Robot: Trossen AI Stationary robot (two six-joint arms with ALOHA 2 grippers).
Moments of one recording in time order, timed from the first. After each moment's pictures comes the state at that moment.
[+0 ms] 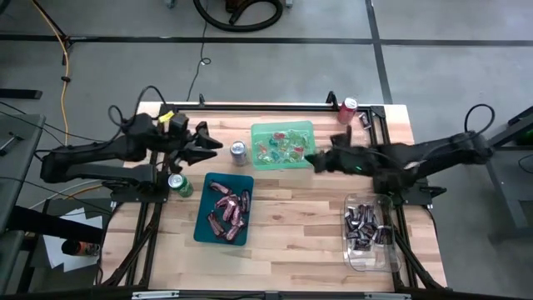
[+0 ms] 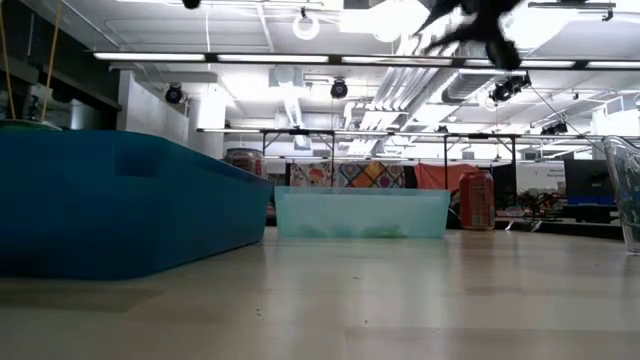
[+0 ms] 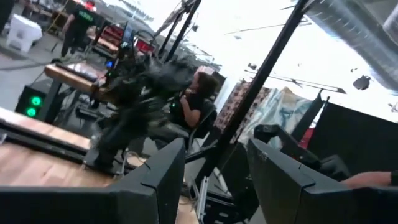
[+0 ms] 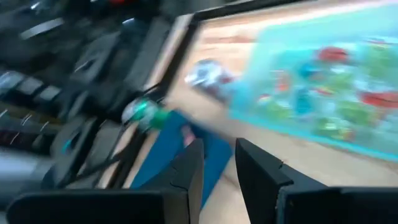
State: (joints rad) left arm 0.19 0.74 0.69 0.28 0.38 -0.57; right arm 0.15 1.06 0.89 -0.34 0.47 1.17
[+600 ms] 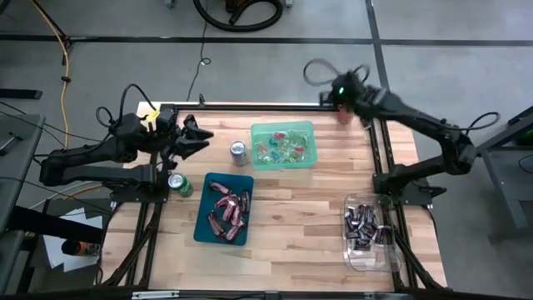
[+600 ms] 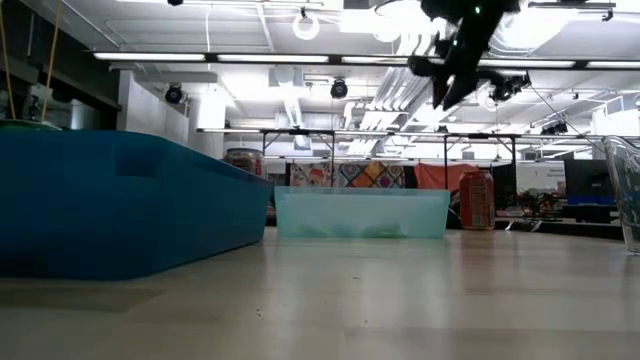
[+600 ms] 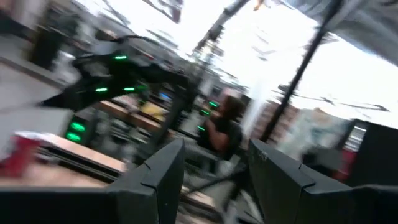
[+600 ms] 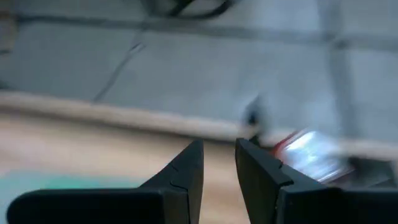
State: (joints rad) left arm 0.19 0.63 0.69 0.20 0.23 -0.52; right arm -0.61 1.30 1.21 -0.72 0.52 0.59
